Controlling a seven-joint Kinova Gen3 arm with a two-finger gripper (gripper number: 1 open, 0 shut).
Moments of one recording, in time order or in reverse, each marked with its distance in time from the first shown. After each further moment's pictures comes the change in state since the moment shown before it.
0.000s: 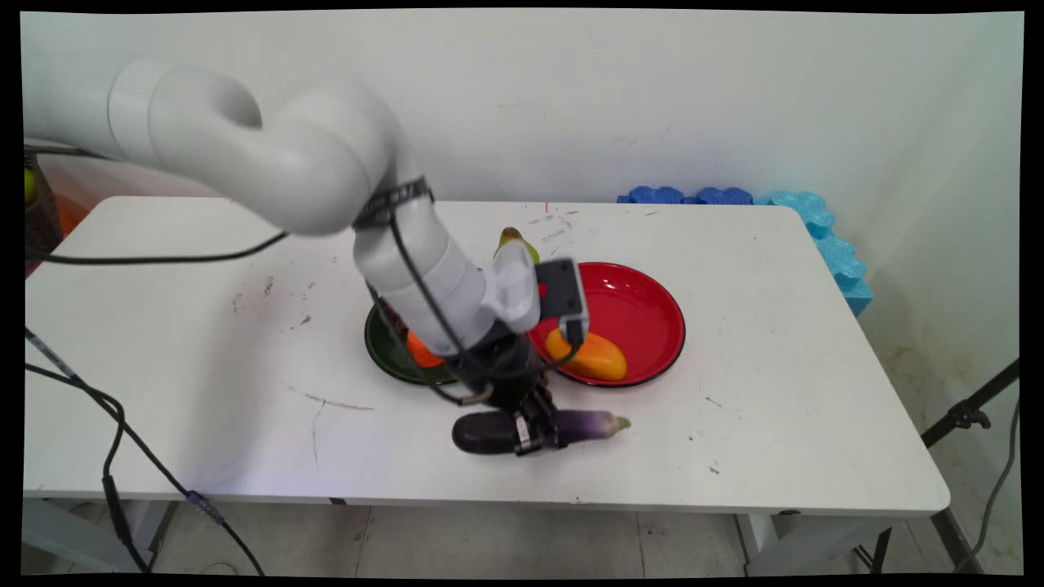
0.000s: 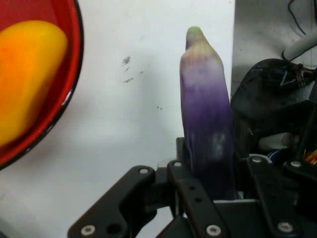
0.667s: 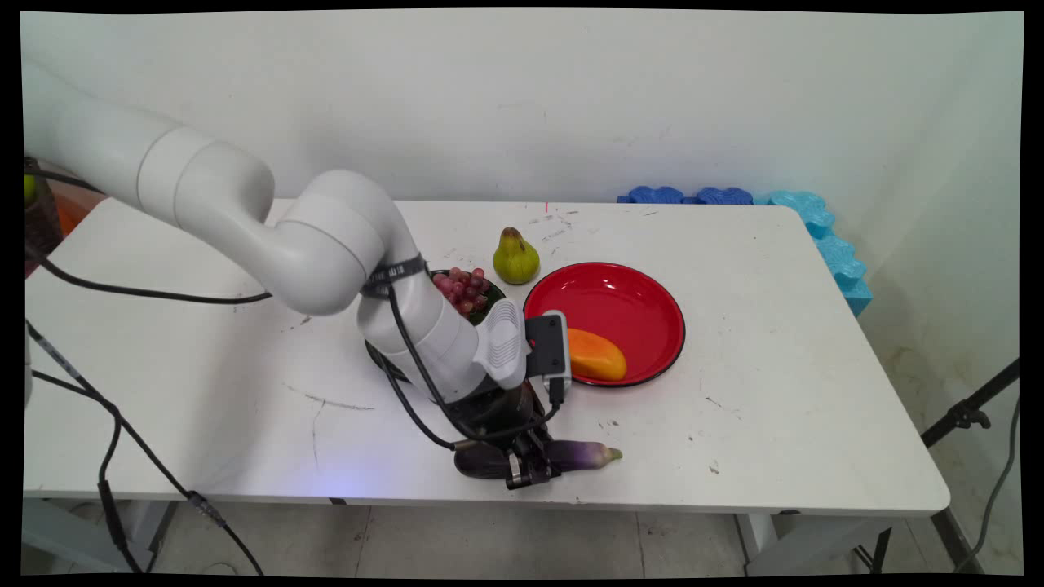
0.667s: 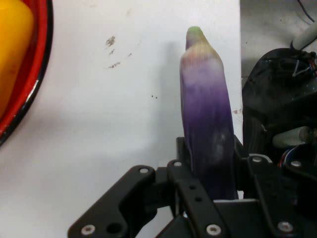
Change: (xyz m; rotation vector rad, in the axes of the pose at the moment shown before) arm -0.035 0.004 0.051 0.005 0.026 0.060
